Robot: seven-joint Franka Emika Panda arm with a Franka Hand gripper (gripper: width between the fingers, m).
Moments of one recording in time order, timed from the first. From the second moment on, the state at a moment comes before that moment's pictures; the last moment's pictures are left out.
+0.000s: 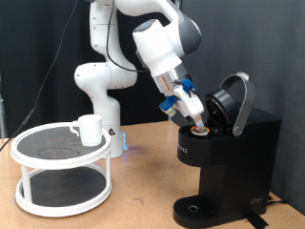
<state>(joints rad) 0.05 -0.18 0.06 -2.43 0.74 2.46 2.12</state>
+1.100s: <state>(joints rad) 0.04 -0.32 -0.03 -2.35 0.81 2.15 2.07</state>
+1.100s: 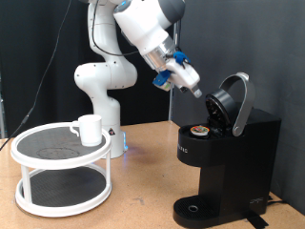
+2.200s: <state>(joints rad) 0.04 -0.33 -0.05 -2.16 0.87 1.99 2.13</state>
